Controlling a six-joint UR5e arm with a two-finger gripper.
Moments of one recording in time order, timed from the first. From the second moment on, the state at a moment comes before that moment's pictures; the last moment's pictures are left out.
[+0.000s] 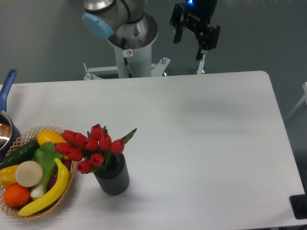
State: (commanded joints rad) arm 2.92 -1.32 -1.80 -1.52 1.24 1.84
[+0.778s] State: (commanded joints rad) arm 2.92 -1.31 -1.80 -1.54 1.19 1.66
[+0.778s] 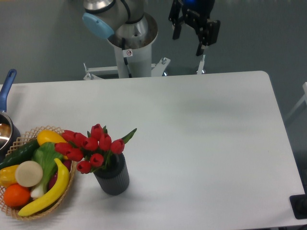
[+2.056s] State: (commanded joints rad) arm 2.75 -1.42 -2.10 -0.87 0.75 1.17
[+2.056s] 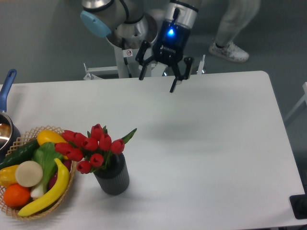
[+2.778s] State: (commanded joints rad) arm 2.61 -1.57 -2.06 -0.79 0.72 1.17
